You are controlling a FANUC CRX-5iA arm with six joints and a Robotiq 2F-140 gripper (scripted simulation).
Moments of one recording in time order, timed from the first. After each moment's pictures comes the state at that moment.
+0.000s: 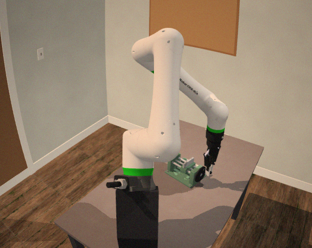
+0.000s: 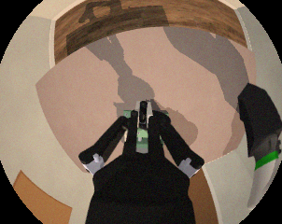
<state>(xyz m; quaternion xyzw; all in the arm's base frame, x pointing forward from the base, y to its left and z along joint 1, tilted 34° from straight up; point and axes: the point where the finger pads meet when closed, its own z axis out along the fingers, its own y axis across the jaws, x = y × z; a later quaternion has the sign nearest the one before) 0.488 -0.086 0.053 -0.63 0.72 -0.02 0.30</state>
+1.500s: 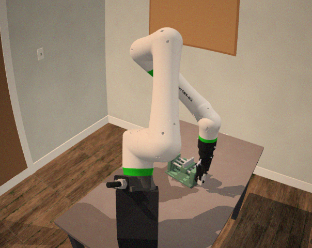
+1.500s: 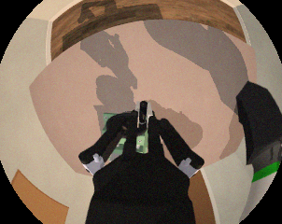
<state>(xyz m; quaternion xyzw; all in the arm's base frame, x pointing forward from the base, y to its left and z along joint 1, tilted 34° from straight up) 0.447 -0.063 0.005 -0.63 0.72 -0.02 0.29</state>
